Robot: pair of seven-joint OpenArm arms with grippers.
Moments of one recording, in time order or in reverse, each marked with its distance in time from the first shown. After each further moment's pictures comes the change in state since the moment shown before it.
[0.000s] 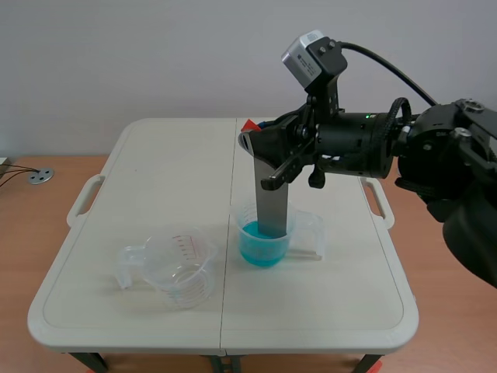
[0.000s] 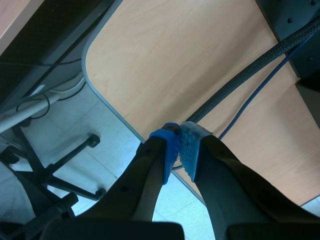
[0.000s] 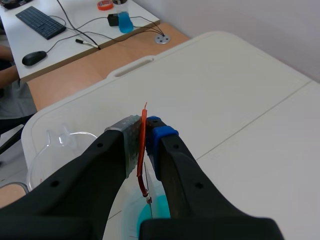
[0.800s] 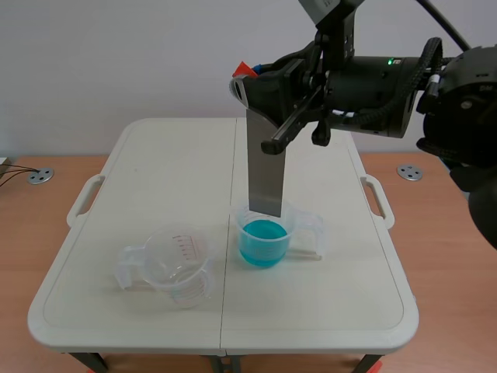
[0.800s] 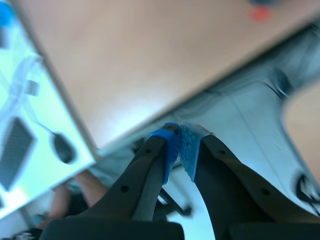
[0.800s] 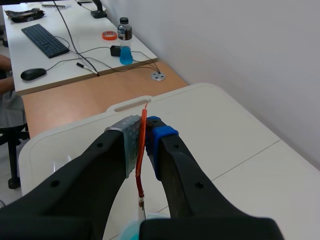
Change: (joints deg) left arm -0.3 -5.9 -26.8 12.2 -0.5 3.0 -0.3; right arm -0.6 1.1 2.5 11.4 0.4 0.0 0.0
